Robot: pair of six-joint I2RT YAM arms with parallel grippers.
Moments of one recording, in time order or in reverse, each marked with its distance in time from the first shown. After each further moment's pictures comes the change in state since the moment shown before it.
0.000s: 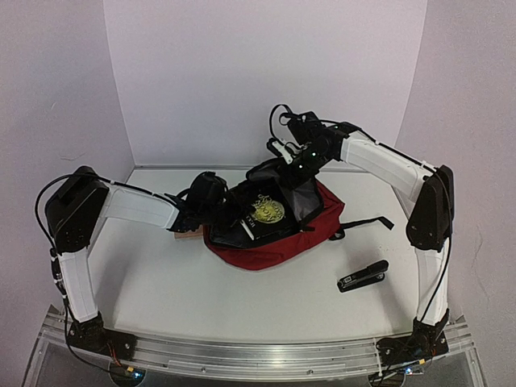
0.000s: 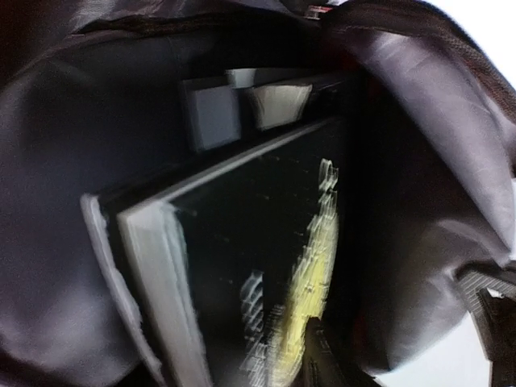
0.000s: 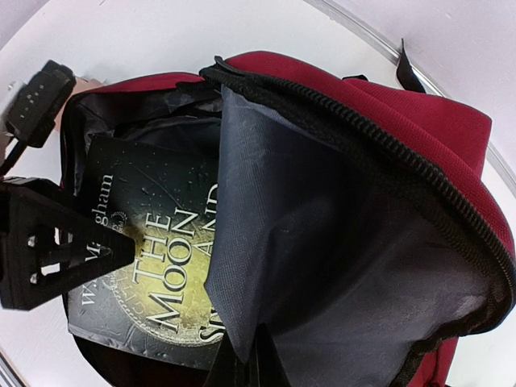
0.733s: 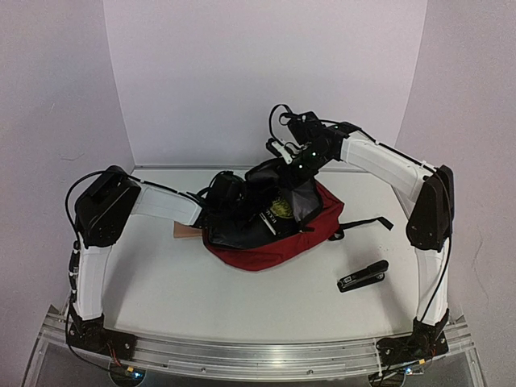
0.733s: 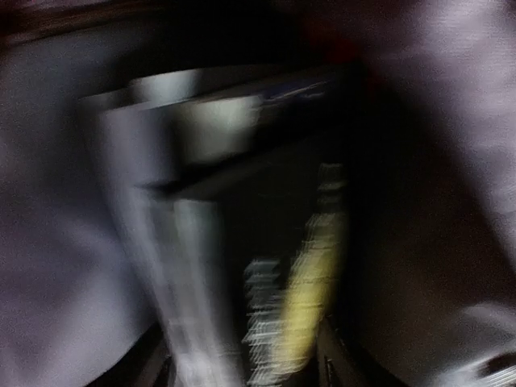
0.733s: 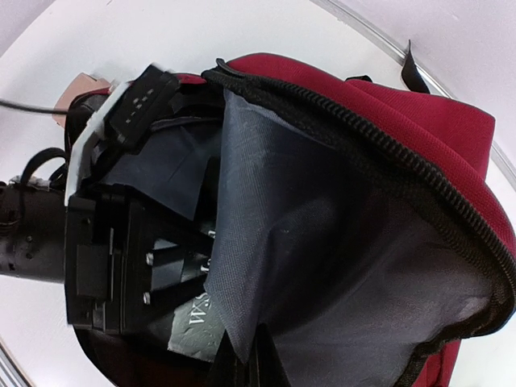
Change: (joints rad) left arm -0.009 0.224 0.230 0.031 0.025 -0.007; right arm 0.000 0.000 0.000 -0.001 -0.022 0.000
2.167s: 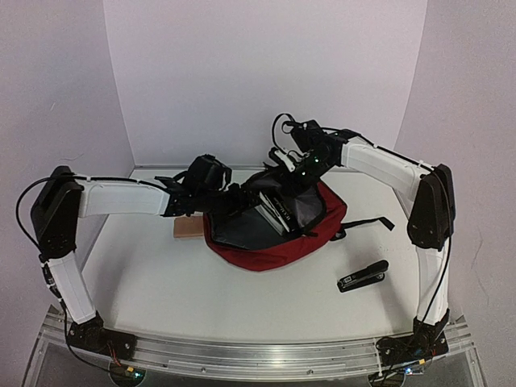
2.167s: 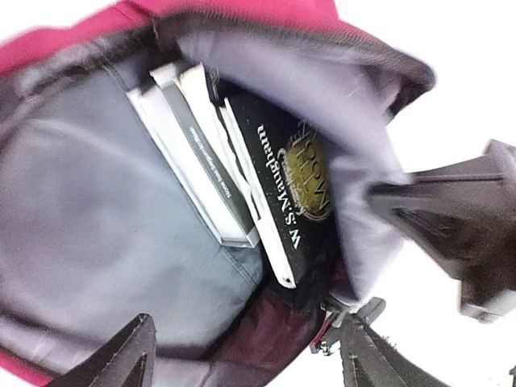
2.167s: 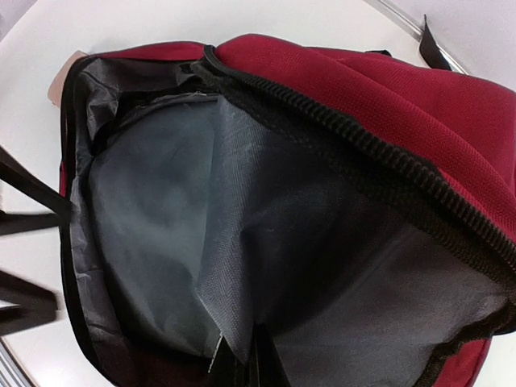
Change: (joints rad) left arm -0.006 -0.324 -0.122 -0.314 0.010 0.332; right arm -0.029 0.000 -0.086 0.032 -0.052 -0.017
